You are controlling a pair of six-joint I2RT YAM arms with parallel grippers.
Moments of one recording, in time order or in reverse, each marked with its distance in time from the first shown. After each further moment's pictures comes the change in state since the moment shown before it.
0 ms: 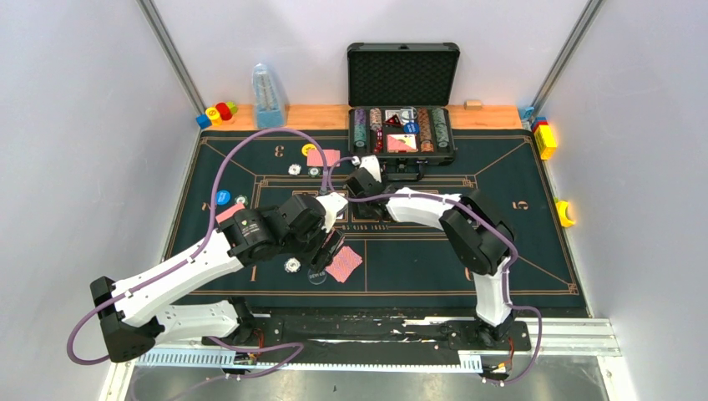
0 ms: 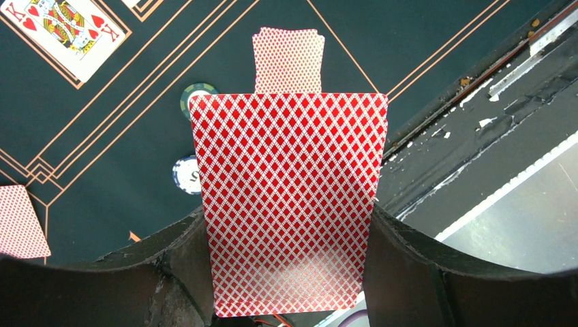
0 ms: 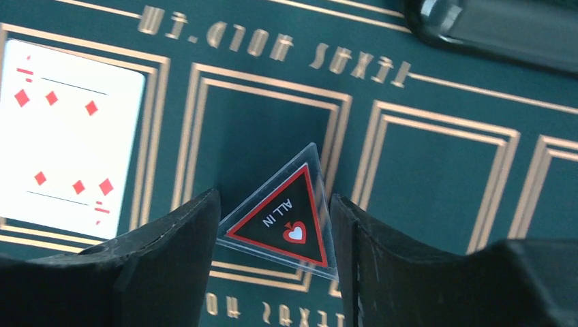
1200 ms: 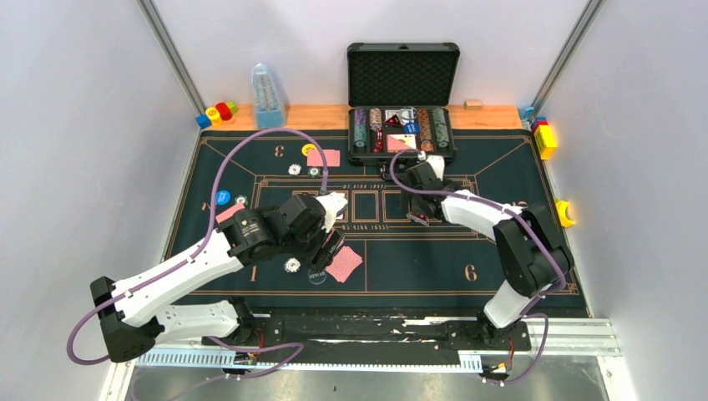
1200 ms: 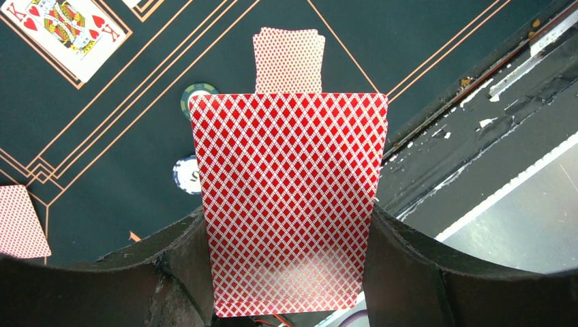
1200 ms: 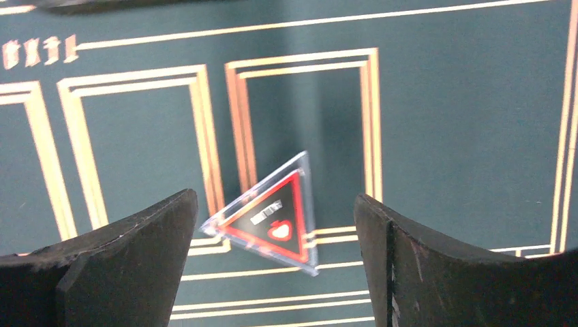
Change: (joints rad) left arm 0.000 0.000 0.000 0.000 -0.002 0.000; right arm -0.332 -0.331 -0.345 -0.032 -0.037 0.048
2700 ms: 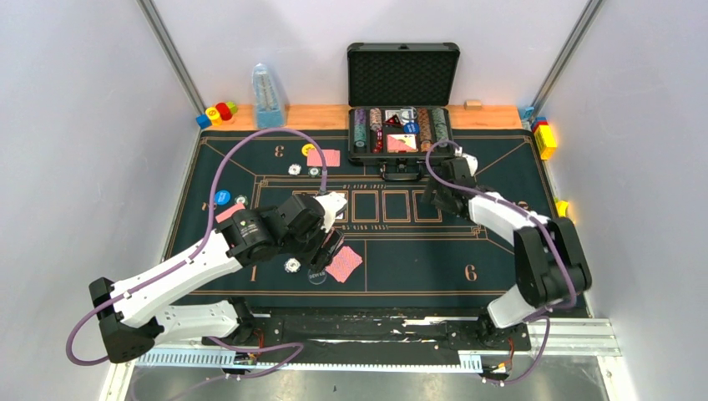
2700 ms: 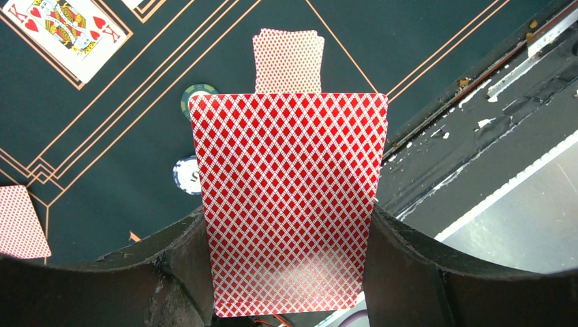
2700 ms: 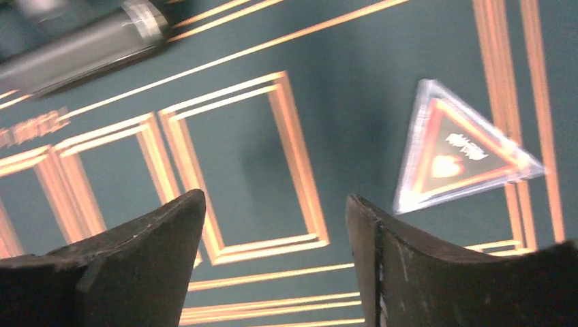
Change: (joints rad) left arm 0.000 -0.006 0.000 0.000 0.000 0.000; right arm -0.161 -0.064 -0.061 0.025 -0.092 0.098
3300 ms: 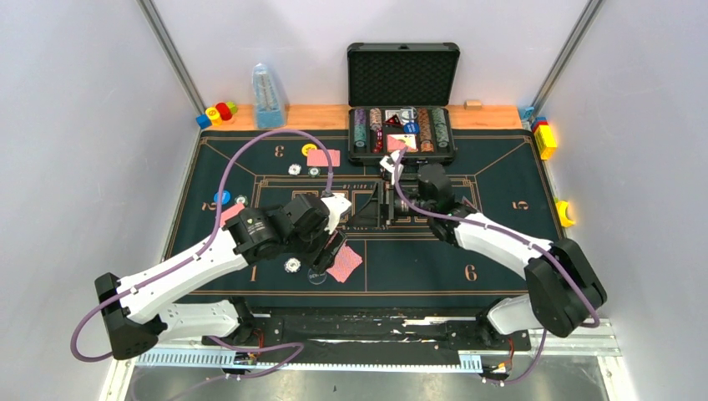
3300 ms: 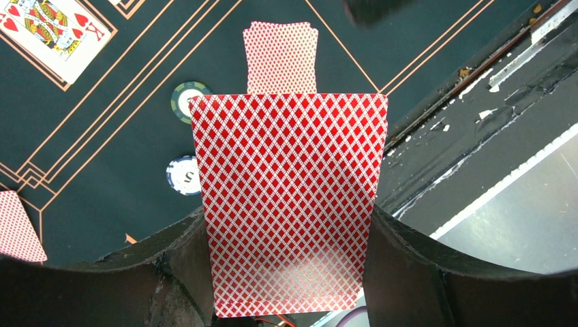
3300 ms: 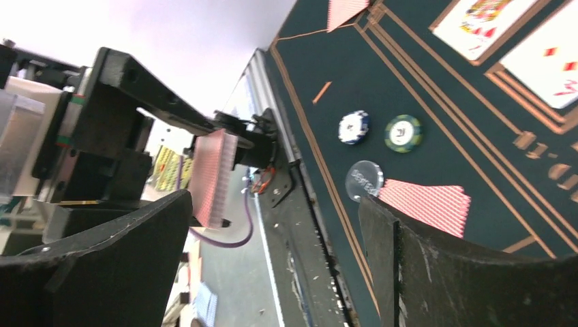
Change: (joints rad) left arm 0.000 0.034 0.000 0.000 0.027 0.016; right arm 0.294 -0.227 -0.132 0.585 -1.056 0.188
